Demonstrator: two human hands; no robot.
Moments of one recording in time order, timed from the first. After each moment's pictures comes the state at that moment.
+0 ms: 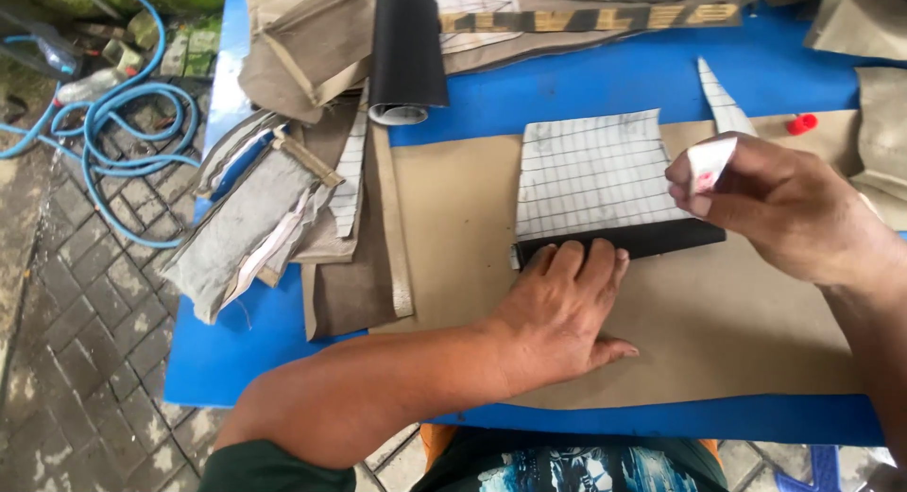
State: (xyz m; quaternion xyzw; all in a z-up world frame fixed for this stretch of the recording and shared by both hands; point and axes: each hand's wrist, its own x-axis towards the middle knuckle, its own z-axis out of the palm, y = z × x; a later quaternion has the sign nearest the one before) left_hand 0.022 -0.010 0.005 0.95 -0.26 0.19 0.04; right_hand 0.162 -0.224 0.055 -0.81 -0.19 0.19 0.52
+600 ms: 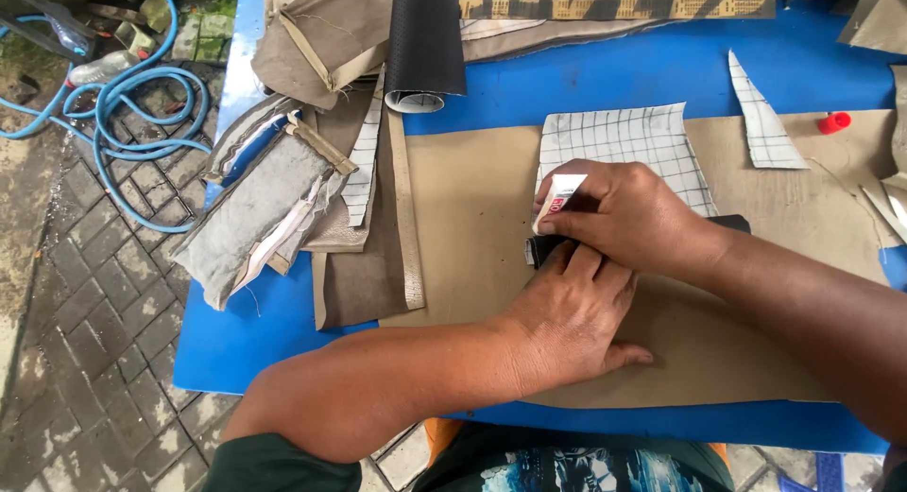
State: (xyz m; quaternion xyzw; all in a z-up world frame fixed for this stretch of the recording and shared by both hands) left_hand 0.020 -0.013 -0.004 0.95 -0.24 0.16 0.06; right_hand 0.144 -0.106 0.045 -0.83 -0.30 0.23 0.41
